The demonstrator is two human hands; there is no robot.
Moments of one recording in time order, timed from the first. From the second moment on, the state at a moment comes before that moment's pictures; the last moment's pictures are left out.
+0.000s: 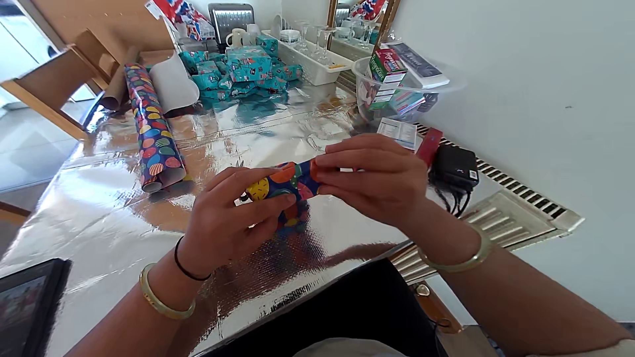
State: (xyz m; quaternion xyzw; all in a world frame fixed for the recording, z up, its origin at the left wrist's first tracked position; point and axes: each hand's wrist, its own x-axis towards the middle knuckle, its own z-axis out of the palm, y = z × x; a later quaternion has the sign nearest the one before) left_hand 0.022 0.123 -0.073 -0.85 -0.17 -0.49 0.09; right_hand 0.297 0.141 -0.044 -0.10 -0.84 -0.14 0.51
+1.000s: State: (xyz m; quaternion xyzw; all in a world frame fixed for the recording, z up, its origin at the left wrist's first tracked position) left_hand 0.021 0.123 -0.070 -0.83 -0.15 -0.53 0.07; right_hand 0.284 0.170 -0.063 -0.06 -0.84 -0.21 0.50
